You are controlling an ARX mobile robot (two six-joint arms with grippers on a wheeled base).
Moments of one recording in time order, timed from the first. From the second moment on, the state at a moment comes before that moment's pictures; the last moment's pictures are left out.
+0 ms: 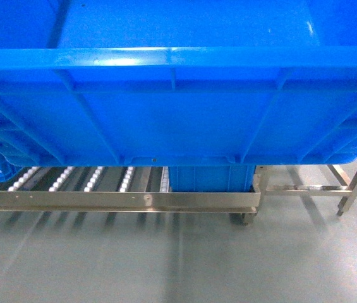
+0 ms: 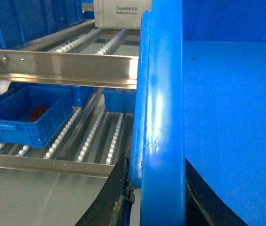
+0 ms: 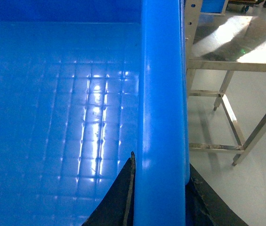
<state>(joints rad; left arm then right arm) -0.17 1.30 0.77 0.39 -0.22 -0.03 0.24 1.34 0.85 0.29 0.16 0.04</state>
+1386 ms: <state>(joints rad) -0.17 1.30 0.77 0.39 -0.23 -0.03 0.24 1.34 0.85 0.28 0.16 0.04</state>
